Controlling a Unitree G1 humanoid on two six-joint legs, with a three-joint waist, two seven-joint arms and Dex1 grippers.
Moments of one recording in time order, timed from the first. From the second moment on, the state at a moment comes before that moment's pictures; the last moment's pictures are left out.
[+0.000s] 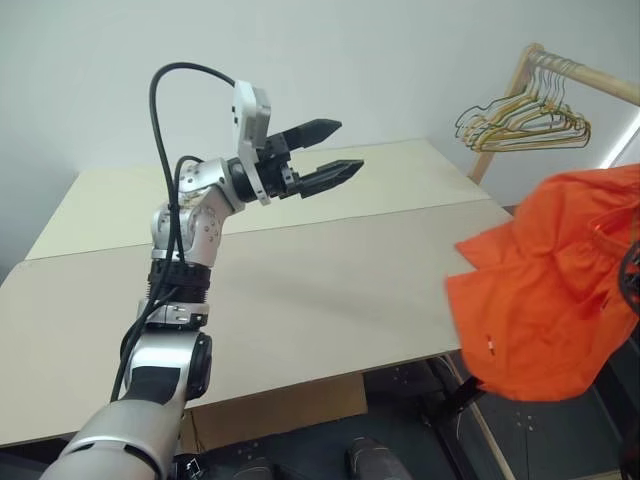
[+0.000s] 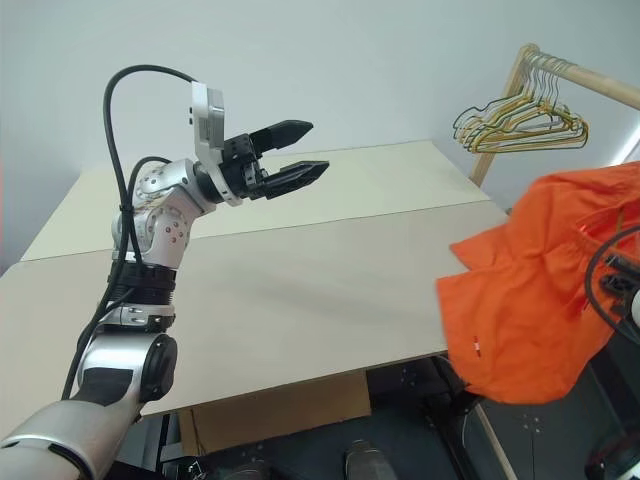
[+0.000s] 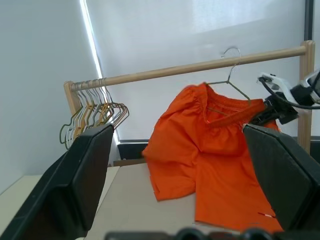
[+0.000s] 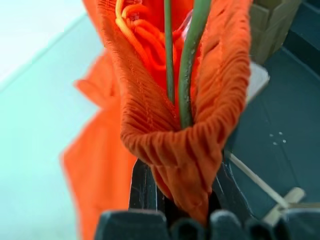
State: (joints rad) left arm -0.98 0.31 0.08 0.32 -0.48 0.36 -1.09; right arm -0.48 -0.89 -0.98 0.04 1.24 1.61 -0.64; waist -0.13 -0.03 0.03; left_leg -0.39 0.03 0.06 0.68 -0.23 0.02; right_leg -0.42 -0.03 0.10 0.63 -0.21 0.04
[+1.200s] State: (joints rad) left arm -0.97 0.34 0.08 0.21 -0.55 0.45 -1.07; right arm -0.93 -0.89 -1.27 0.36 0.50 1.60 -0.72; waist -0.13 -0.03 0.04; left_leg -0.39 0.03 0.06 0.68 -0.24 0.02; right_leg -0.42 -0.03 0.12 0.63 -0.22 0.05
